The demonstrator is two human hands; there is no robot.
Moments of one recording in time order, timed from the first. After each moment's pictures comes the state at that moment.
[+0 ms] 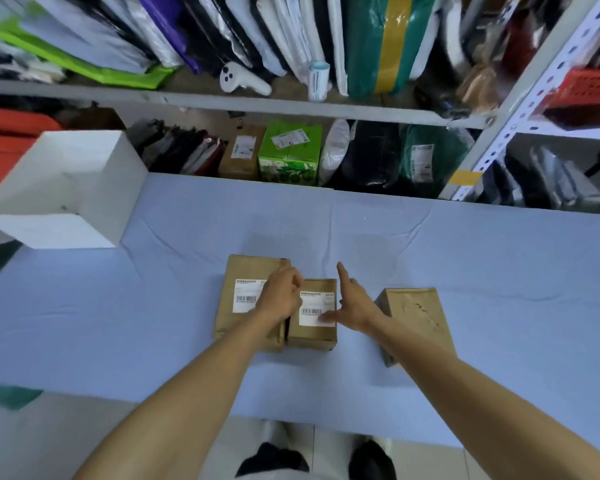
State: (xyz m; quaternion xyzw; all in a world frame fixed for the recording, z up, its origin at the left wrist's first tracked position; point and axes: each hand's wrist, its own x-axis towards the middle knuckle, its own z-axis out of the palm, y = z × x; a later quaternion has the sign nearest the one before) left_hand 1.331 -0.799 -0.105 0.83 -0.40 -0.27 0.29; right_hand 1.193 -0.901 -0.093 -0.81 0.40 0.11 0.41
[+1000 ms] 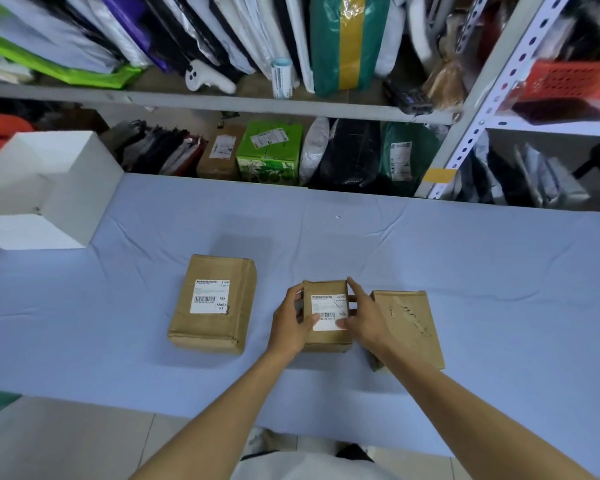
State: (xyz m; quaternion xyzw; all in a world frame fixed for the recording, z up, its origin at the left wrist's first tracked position) left_hand 1.216 -0.829 -0.147 0.75 -0.24 -0.34 0.52; right_hand 1.100 -0.945 -0.115 -0.73 0.44 -0.03 0.52
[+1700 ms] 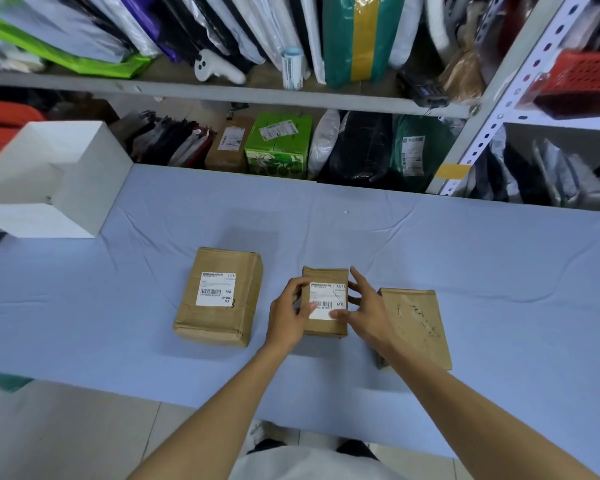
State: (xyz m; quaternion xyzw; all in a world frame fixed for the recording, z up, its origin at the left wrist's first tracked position) left_hand 1.226 -0.827 -0.144 0.73 -0.27 -0.29 0.55; right_hand 1.105 -0.945 -0.118 -0.70 0.40 -0.08 0.58
